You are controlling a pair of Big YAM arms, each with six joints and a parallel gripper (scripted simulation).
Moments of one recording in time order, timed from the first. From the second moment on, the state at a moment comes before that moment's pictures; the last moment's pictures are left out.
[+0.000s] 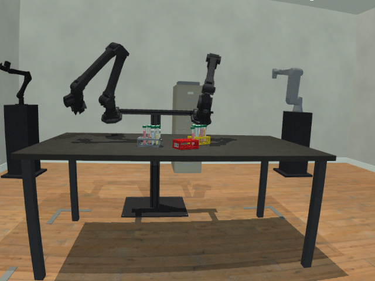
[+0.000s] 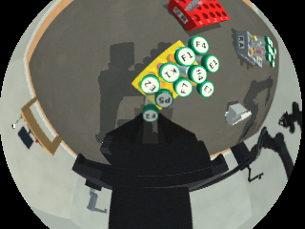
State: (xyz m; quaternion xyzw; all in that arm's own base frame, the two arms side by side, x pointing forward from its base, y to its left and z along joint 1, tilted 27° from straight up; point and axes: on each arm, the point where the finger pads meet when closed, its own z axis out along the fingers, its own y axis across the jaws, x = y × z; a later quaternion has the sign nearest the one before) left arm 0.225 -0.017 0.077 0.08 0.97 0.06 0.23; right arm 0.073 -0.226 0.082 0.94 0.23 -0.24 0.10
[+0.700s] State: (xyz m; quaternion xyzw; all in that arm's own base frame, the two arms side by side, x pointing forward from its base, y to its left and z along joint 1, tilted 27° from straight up) left arm 0.223 -0.017 0.078 0.08 0.97 0.06 0.23; right arm 0.073 -0.226 0.082 0.94 0.23 -0.24 0.10
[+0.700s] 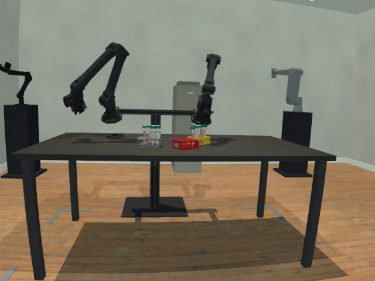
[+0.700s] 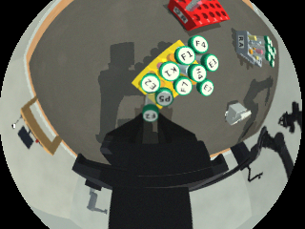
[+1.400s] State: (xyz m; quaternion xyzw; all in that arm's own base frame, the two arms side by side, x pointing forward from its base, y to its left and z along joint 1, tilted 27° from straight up) left arm 0.220 -0.018 0.085 0.08 0.97 0.06 0.22; right arm 0.073 -0.226 0.082 0.94 0.23 -0.24 0.10
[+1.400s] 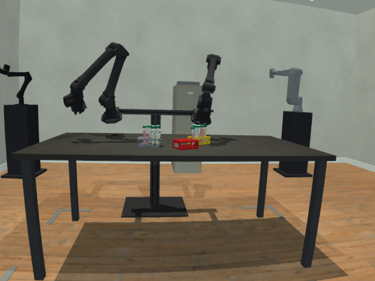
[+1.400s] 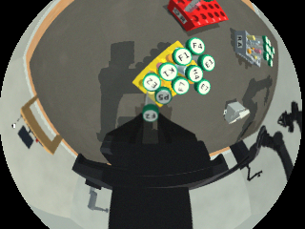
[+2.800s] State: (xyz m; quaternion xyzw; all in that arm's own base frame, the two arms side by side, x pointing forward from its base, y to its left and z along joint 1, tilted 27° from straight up) left arm 0.218 -0.018 0.090 0.08 0.97 0.06 0.22; right arm 0.073 -0.226 0.082 0.94 0.23 -0.24 0.10
